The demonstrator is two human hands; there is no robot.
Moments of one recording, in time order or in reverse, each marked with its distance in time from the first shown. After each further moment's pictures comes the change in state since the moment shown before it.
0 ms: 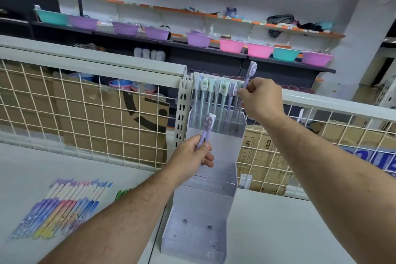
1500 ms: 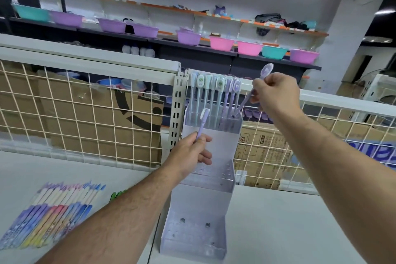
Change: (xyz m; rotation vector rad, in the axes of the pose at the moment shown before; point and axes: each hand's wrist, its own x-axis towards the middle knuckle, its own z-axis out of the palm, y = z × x) left_hand -0.001 0.001 -0.001 -0.075 -0.037 -0.034; right_hand -0.013 0.008 -0.029 0.266 0.091 0.138
